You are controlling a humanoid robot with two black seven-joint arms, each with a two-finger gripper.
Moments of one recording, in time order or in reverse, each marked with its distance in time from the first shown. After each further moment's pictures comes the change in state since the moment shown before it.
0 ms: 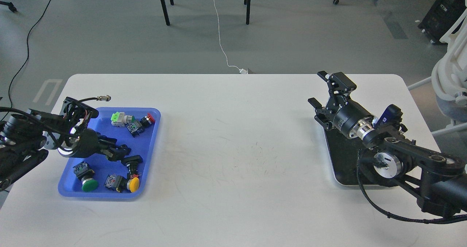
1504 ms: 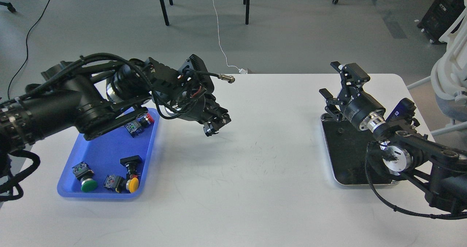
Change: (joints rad) left arm -0.460 -0.472 0.245 -0.118 0.137 0.000 -0.001; right arm 0.008 -0.039 0.064 0.003 0.003 -0.005 0.000
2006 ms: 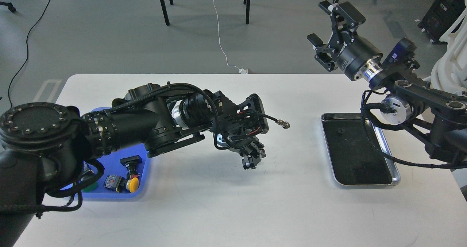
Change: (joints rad) left arm 0.004 -0.241 0.134 0.128 -0.002 0.000 0.000; right arm 0.357 0.008 -0.170 0.028 0.003 0.001 0.000
